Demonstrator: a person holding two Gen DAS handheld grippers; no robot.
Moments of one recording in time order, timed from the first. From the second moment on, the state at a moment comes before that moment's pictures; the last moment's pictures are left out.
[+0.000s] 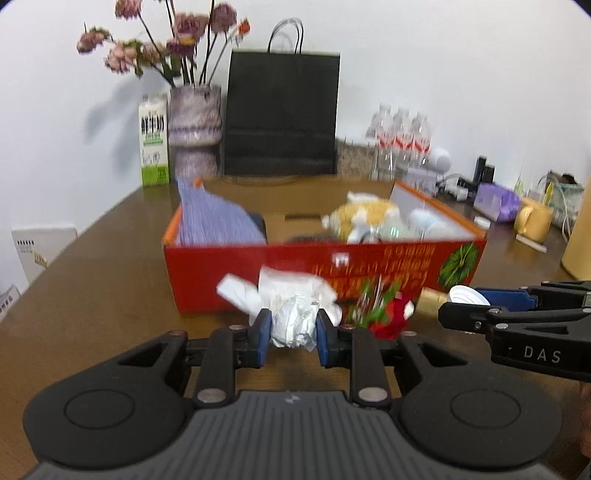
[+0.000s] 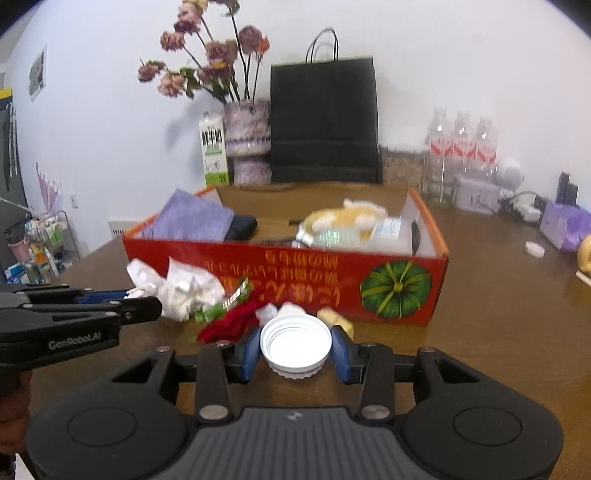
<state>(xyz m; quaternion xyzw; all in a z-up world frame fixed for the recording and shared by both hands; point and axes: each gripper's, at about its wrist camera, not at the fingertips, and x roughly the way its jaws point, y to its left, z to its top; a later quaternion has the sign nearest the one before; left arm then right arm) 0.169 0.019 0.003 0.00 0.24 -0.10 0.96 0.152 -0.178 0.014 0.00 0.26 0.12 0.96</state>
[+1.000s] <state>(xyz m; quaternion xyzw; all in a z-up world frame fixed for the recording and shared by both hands) 0.299 0.001 0.027 -0.01 0.20 -0.06 0.98 0.288 -0.174 0.036 0.02 0.20 0.10 0.97</state>
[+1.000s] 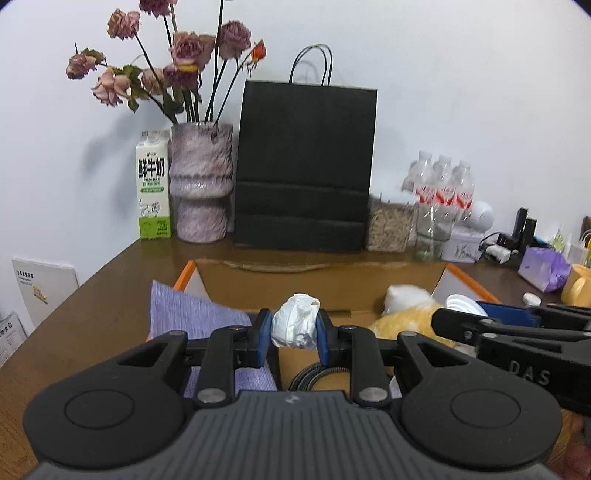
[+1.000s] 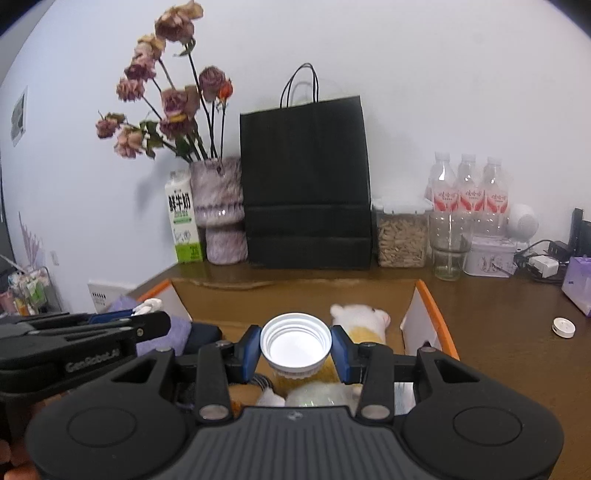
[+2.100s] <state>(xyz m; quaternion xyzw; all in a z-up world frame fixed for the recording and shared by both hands) 0.278 -0.002 0.028 0.01 0.13 -0.01 0.99 0.262 -0.187 0.044 0.04 0.15 0.09 0.98</state>
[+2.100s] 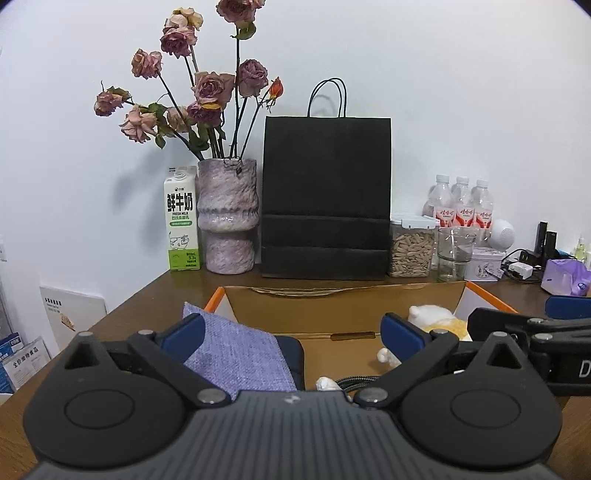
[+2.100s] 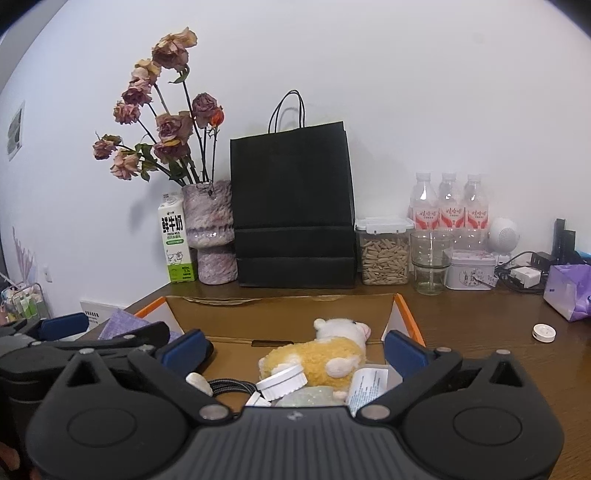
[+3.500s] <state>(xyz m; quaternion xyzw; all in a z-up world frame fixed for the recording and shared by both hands) 0.251 0.005 0.039 0.01 0.12 -0.02 0.99 0.230 -0.182 0.060 0.03 0.14 0.08 0.99</state>
